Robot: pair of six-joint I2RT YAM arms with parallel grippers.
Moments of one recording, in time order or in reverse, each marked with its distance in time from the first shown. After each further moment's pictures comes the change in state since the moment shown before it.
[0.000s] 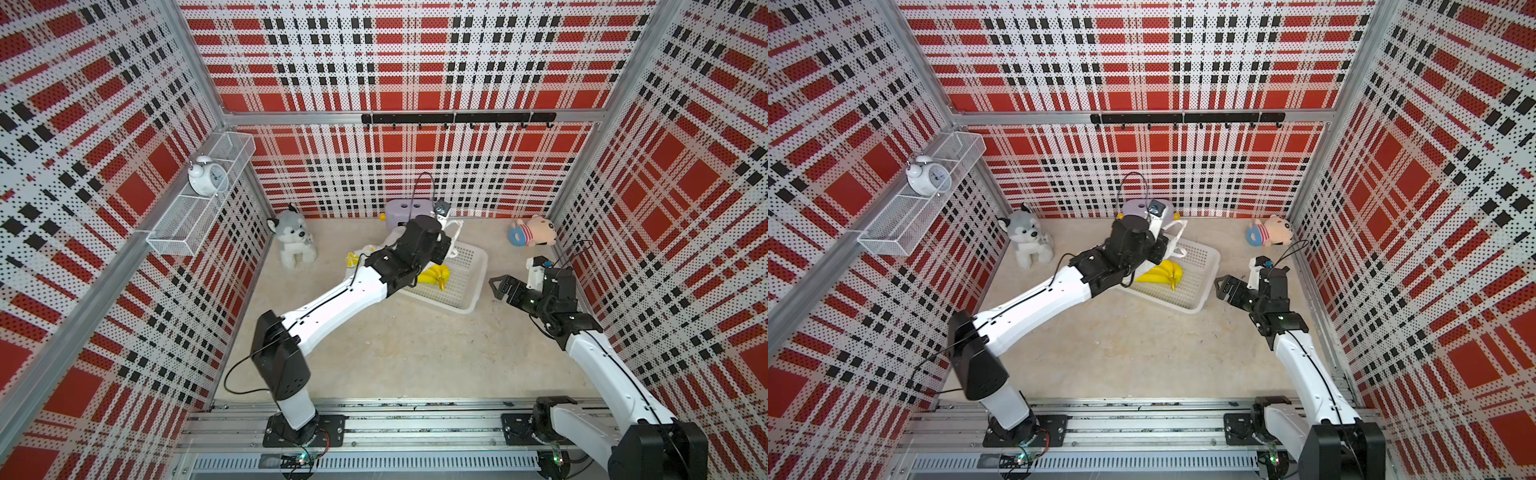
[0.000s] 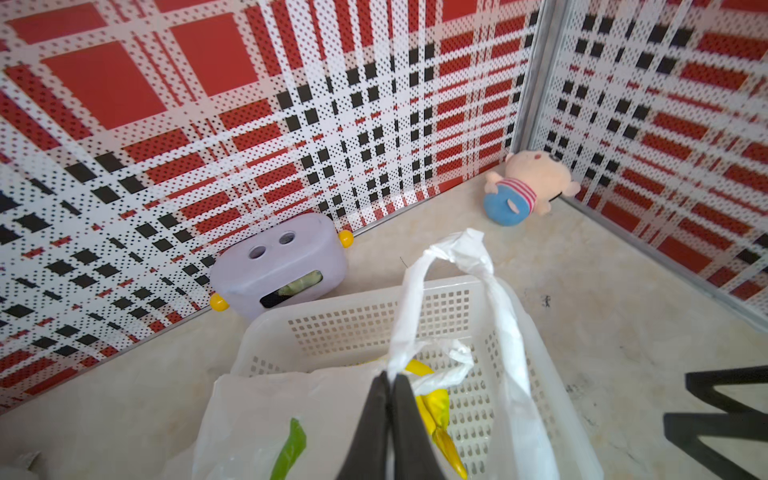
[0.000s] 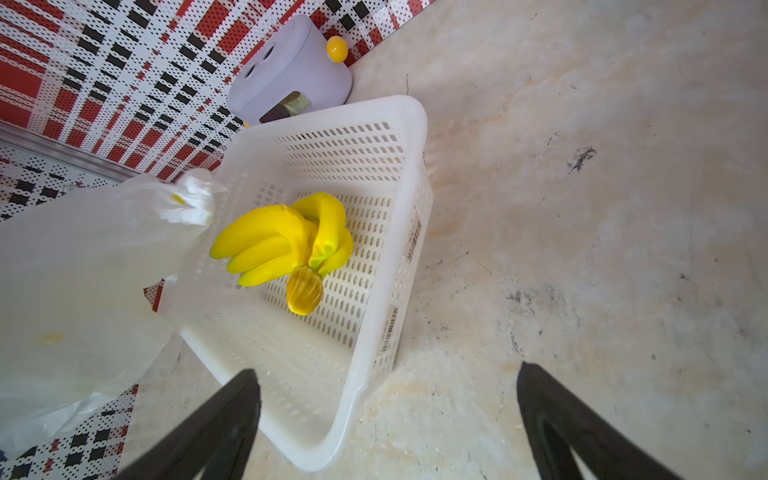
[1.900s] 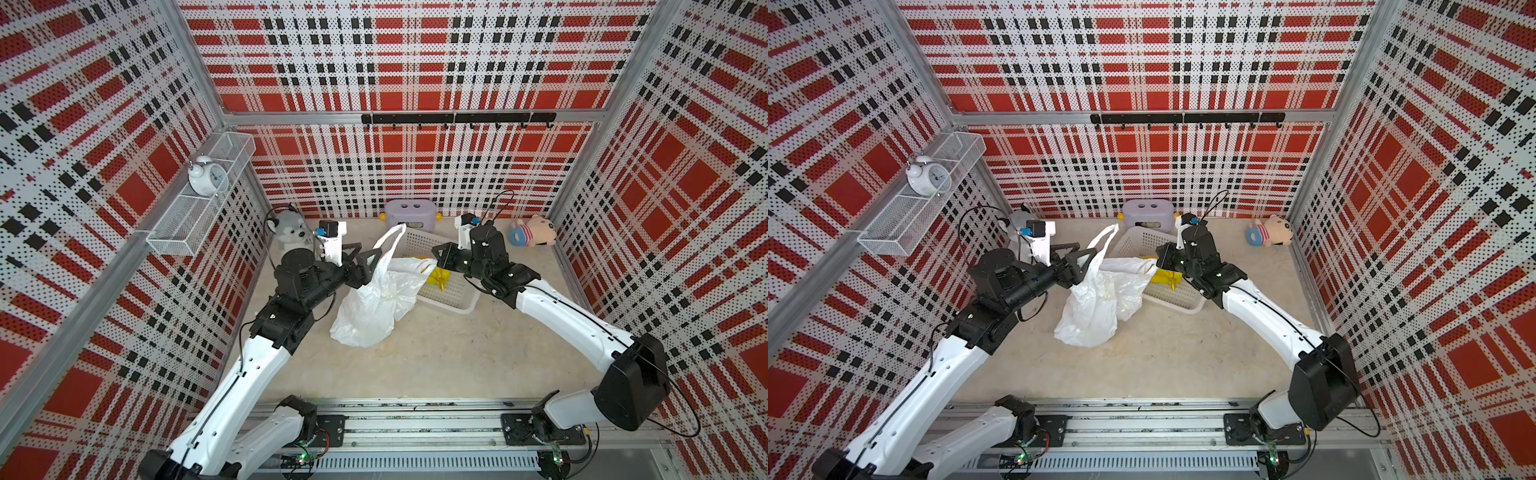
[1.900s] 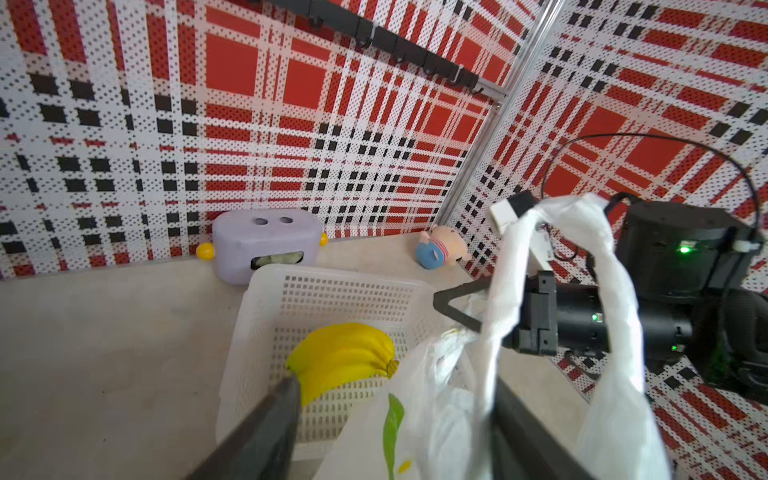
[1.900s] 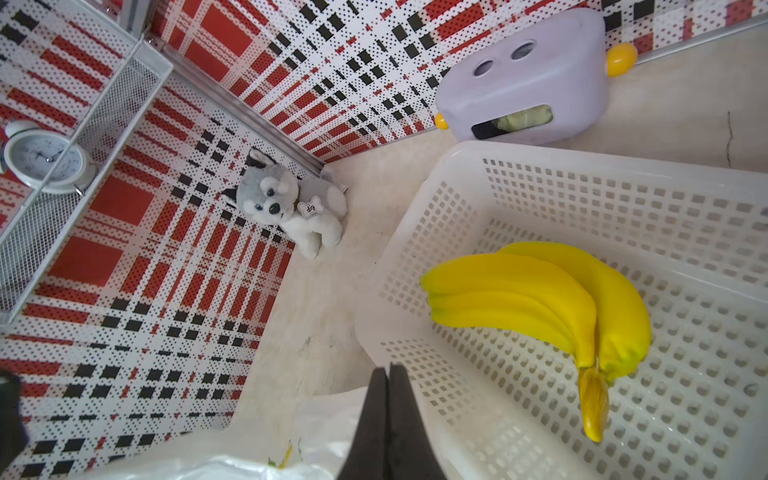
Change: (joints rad) left arm 0.423 -0.701 -0.593 0.114 0.584 -0.259; right arm 0.521 0.420 0.527 0.087 0.198 0.194
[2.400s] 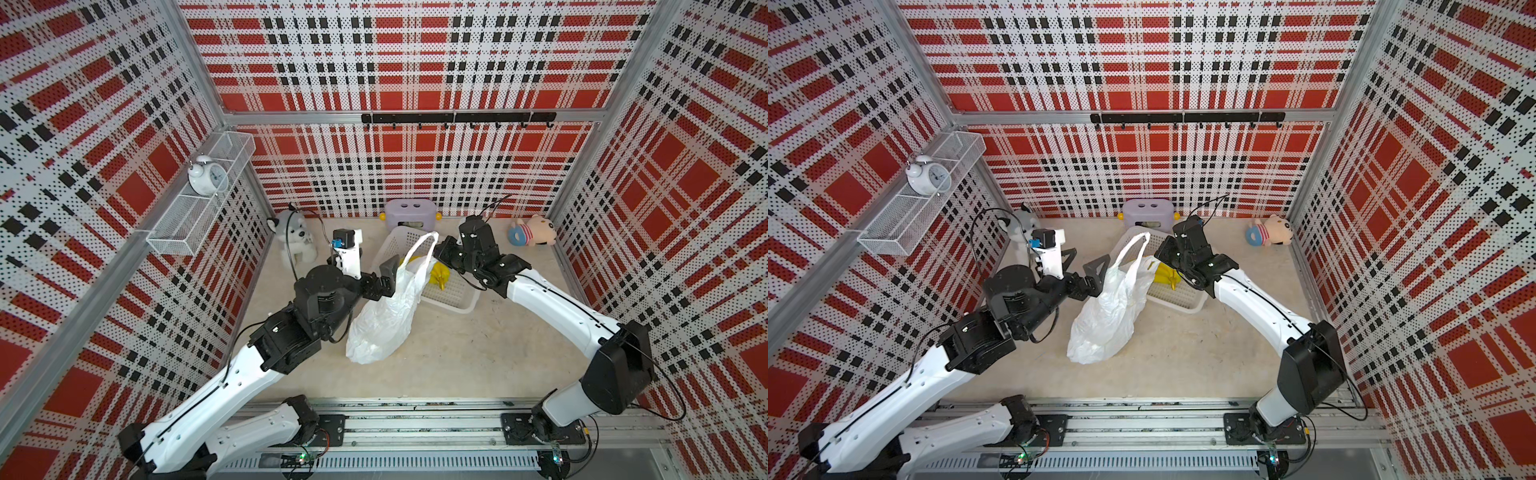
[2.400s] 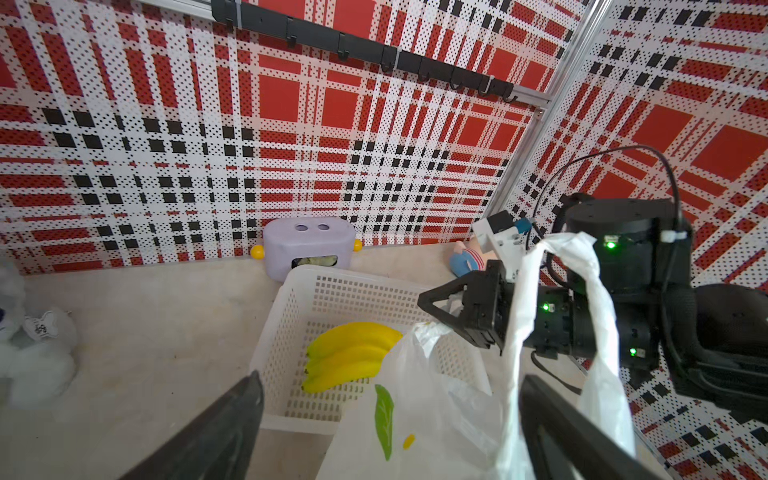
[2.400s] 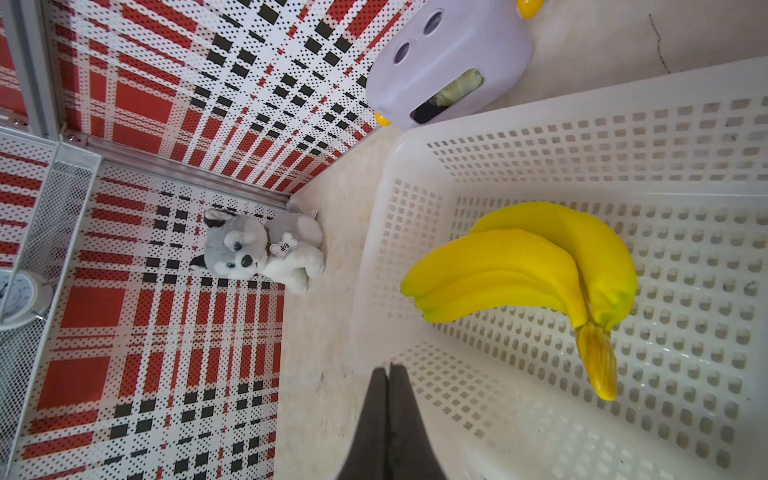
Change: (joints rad) left arm -0.491 -0.021 0.159 -0.204 -0.682 -0.007; right arm 0.021 0.103 0.131 -0.147 0.128 0.267
